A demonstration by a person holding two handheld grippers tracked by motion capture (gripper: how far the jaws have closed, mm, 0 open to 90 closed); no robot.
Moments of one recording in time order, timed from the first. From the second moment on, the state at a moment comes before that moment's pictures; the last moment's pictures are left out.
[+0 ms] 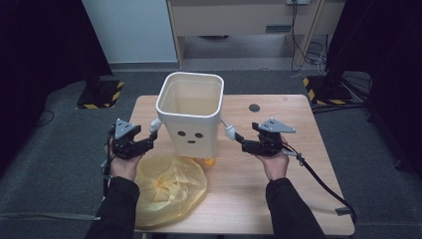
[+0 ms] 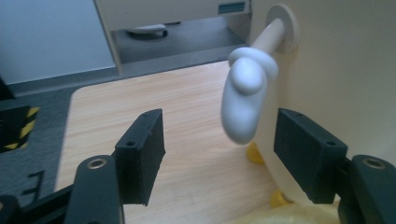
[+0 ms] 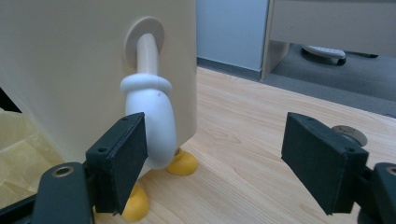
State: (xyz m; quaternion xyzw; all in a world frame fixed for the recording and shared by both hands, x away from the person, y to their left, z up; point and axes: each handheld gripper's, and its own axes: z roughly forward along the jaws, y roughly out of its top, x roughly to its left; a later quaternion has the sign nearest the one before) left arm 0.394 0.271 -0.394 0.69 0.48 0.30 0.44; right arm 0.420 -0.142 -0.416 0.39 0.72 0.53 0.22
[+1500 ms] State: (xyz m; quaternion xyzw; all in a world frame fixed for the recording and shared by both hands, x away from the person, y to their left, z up) left arm 0.413 0.212 -0.405 0.72 0.44 0.23 0.48; right arm 0.404 -0.161 -0.413 0.38 0.73 0.54 0.18
